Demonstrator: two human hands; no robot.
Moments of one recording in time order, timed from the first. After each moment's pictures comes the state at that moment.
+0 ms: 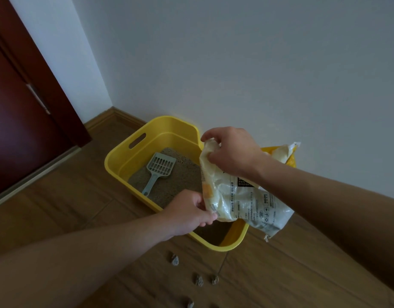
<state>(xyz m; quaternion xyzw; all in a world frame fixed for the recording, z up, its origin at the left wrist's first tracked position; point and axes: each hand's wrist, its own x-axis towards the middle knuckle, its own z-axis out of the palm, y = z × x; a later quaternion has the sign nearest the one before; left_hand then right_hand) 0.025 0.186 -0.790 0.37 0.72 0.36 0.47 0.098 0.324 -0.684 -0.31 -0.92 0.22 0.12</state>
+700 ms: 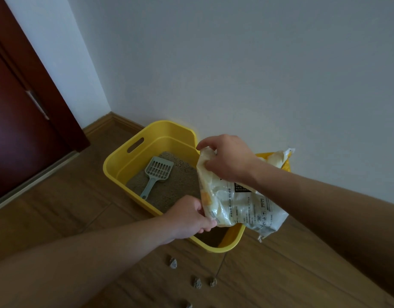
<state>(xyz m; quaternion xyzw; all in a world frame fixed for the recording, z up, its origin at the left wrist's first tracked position) 0.034 0.187 -0.786 0.38 0.73 0.31 0.48 0.102 0.324 -0.687 -0.29 -0.93 0.21 0.08</state>
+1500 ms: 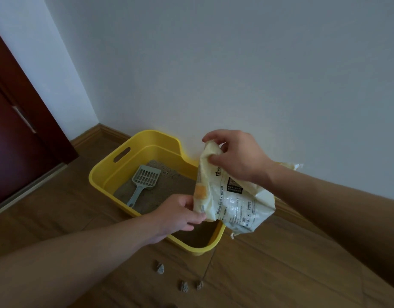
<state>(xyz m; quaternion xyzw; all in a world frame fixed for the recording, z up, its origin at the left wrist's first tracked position) 0.048 0.196 -0.761 0.33 0.67 0.39 0.55 0.163 0.343 -0.659 -0.30 -0.89 0.31 0.18</state>
